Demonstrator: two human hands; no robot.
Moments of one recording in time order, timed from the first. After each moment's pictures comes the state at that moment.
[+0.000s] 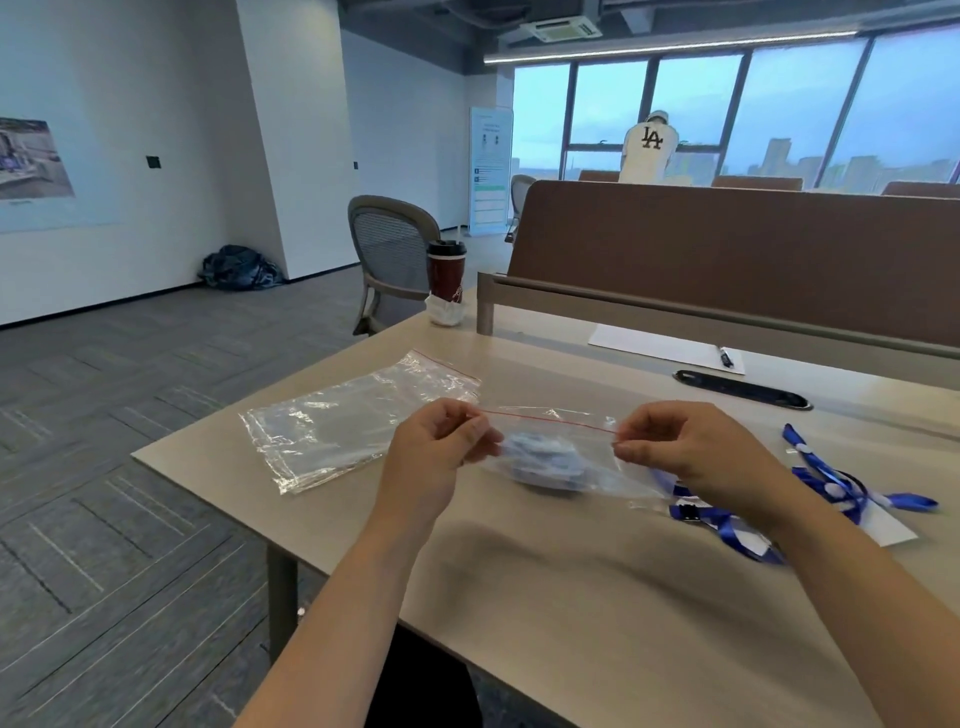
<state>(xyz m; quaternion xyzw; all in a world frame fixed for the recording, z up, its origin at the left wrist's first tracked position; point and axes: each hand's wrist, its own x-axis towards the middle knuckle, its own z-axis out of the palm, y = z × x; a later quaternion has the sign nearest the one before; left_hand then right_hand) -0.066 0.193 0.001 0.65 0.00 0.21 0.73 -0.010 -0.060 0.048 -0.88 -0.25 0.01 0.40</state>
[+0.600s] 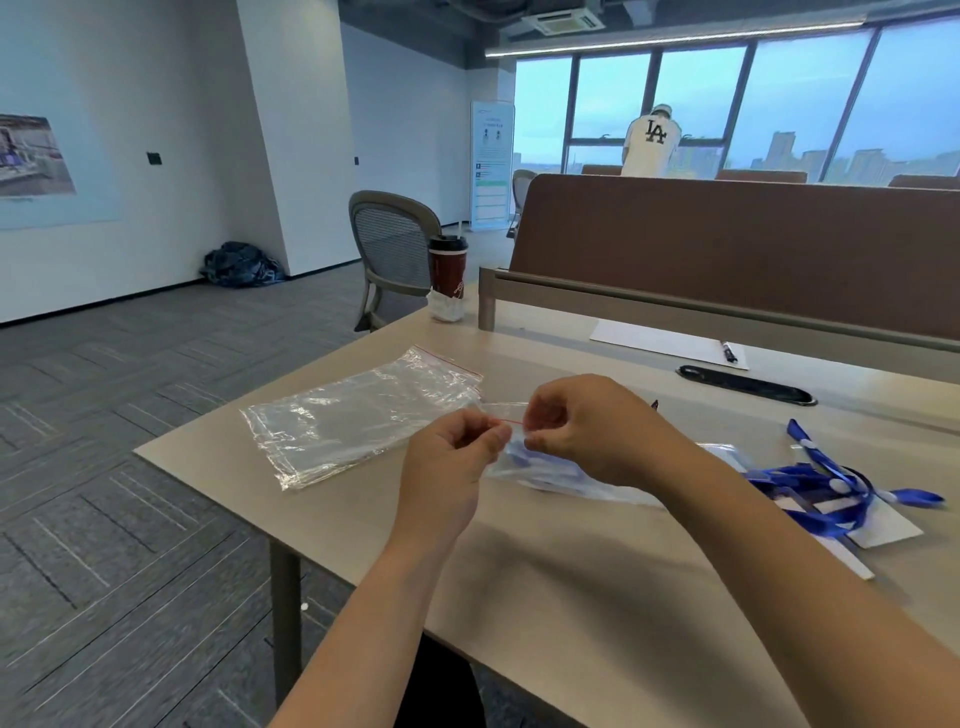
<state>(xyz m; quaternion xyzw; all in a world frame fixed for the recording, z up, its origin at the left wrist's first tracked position) -0.071 0.176 -0.009 0.69 0.02 0.26 0.68 -0.021 0.023 0.067 -0.91 -0.32 -0.03 0.25</state>
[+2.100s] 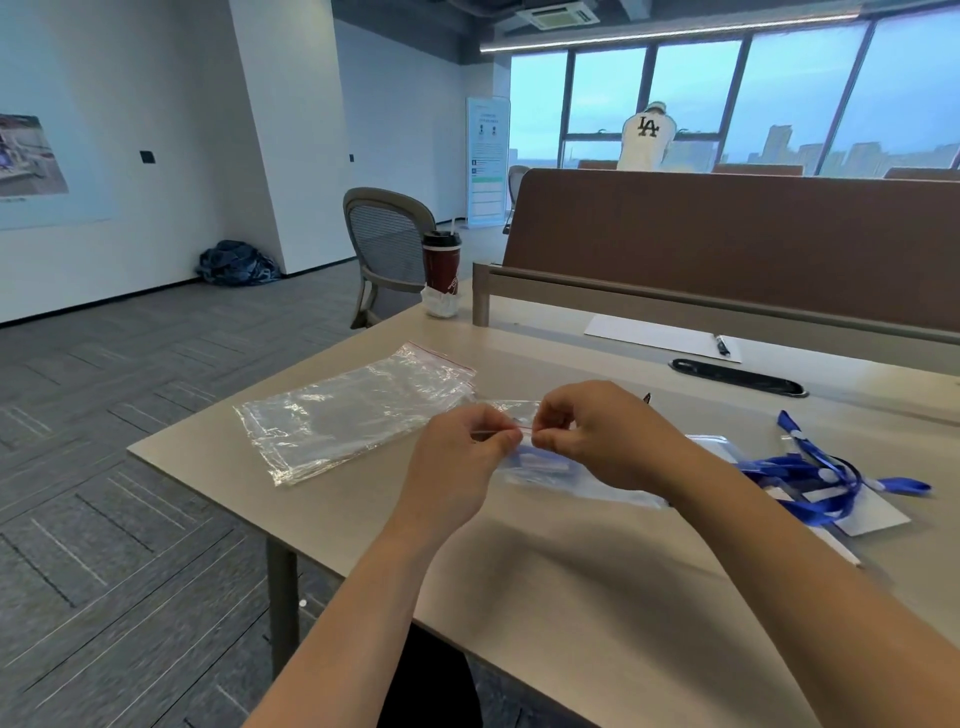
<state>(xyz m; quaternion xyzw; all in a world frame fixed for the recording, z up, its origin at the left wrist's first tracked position) -0.071 0.168 0.006 0.81 0.01 0.23 0.54 -0.022 0.009 0.059 -0.91 -0.33 -0.01 0.24</state>
